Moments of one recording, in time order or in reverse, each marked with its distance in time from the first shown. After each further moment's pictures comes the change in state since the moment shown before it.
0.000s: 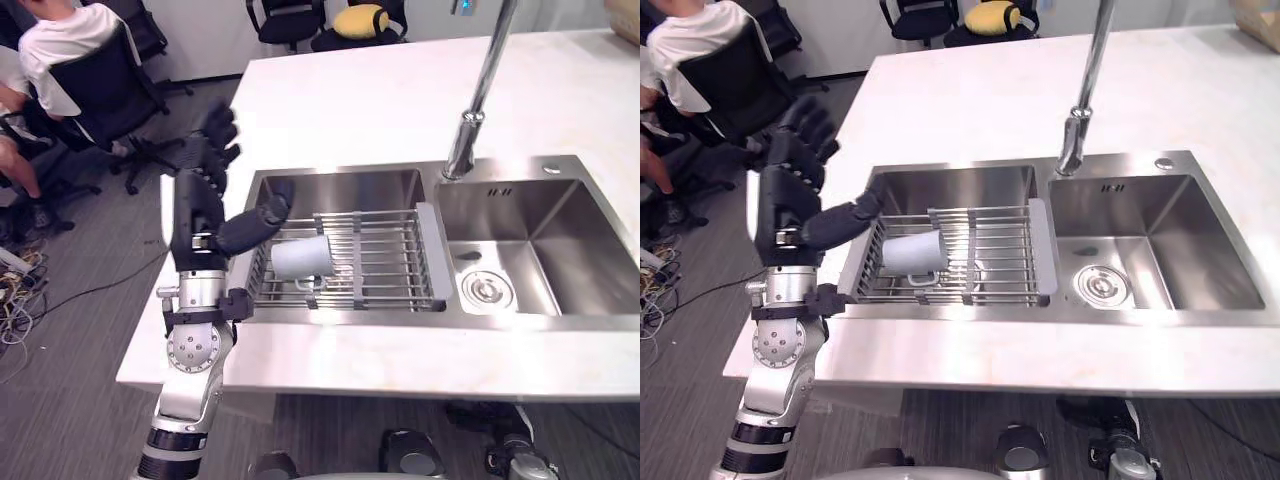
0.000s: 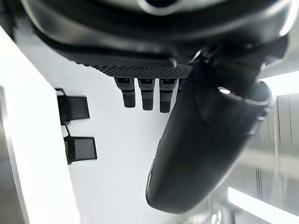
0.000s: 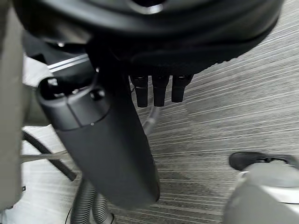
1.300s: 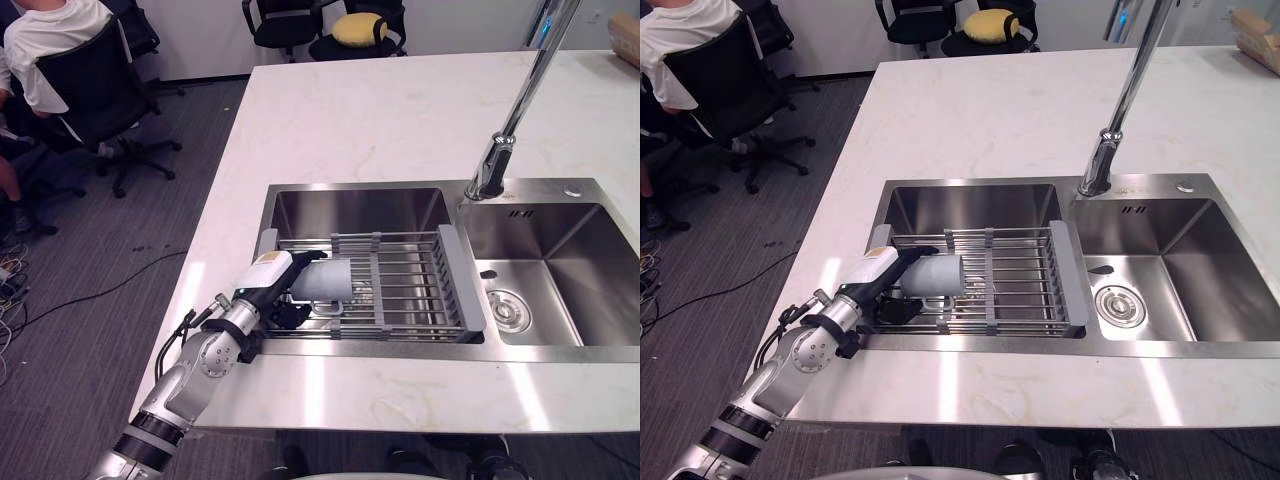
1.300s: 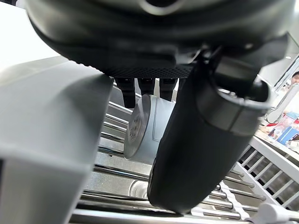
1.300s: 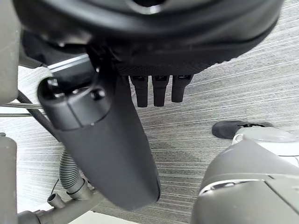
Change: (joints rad) left arm -0.042 0.182 -0.214 0.312 0.615 0.170 -0.231; right arm 0.020 0.082 0.025 0.011 -0.083 0.023 0.060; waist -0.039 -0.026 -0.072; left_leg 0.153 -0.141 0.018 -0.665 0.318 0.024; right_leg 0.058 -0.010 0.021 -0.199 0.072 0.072
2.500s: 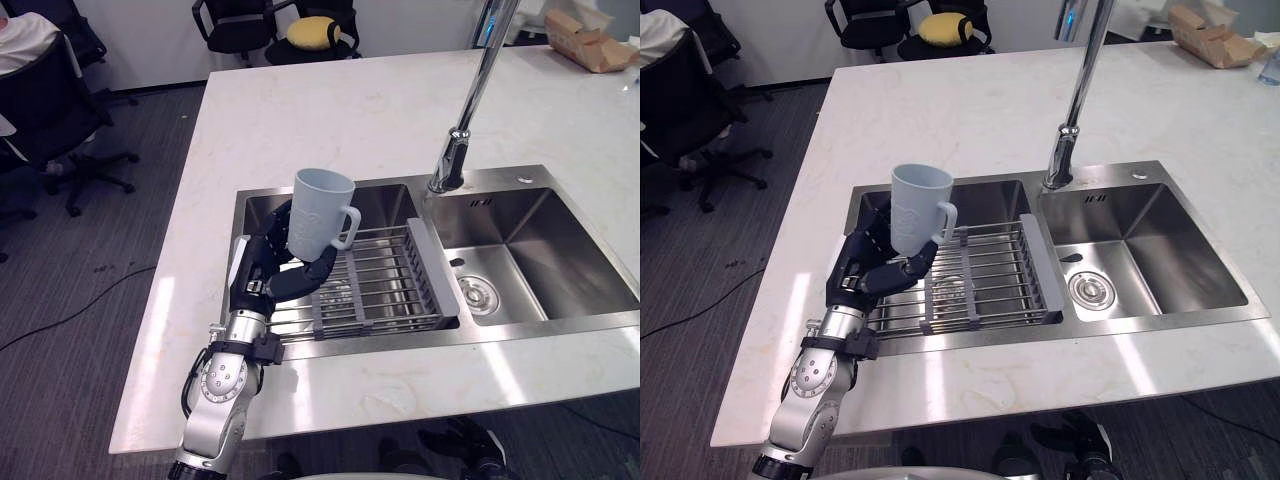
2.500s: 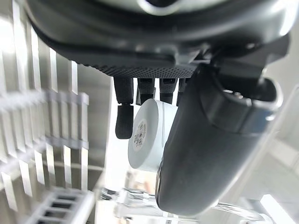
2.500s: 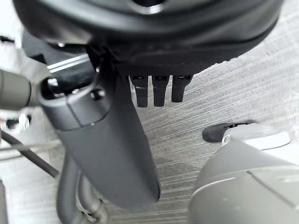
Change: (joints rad) left arm 0.232 -0.363 0.105 -0.292 -0.829 -0.034 0.156; right arm 0.024 0.049 -0.012 -0.009 0.050 0.004 -0.054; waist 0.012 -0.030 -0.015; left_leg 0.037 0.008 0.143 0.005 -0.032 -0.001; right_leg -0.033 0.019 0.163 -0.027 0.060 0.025
